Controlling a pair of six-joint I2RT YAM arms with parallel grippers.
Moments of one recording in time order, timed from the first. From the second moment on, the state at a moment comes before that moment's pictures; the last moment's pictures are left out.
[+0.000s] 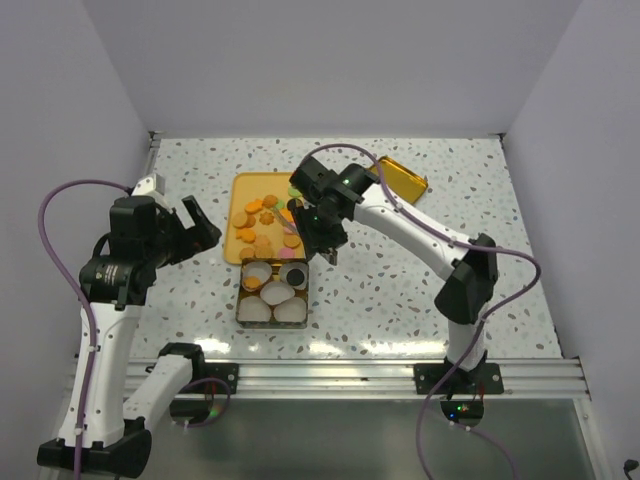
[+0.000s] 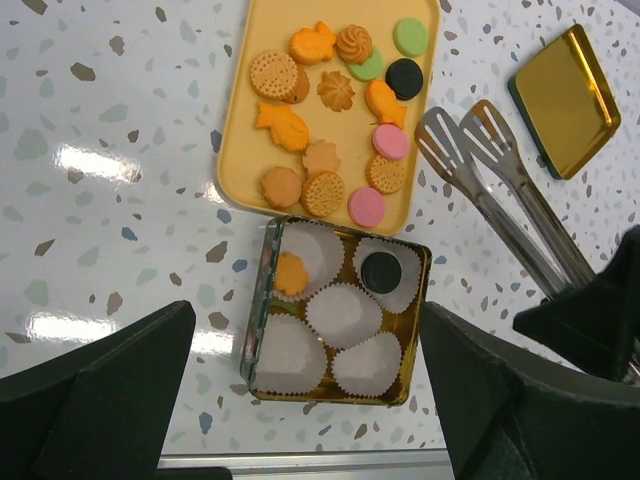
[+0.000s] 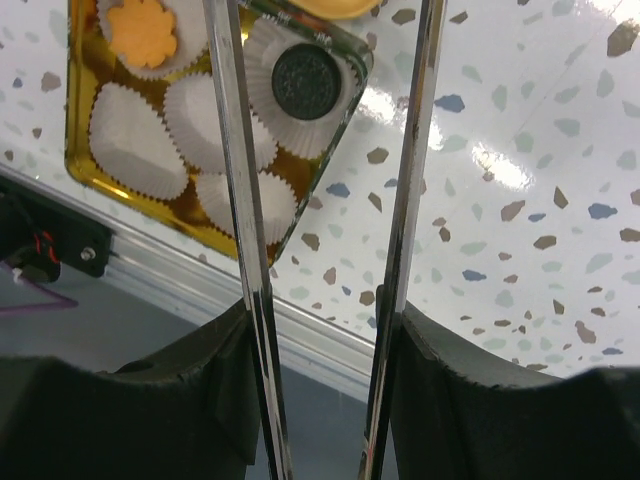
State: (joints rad) left arm -0.07 0.83 1.17 -1.00 0.05 -0.49; right arm 0.87 1.88 1.91 -1.24 -0.04 0.49
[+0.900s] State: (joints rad) left arm -0.07 0.85 1.19 -1.03 0.03 -0.46; right arm 0.84 2.14 2.02 -1.26 -0.03 0.48
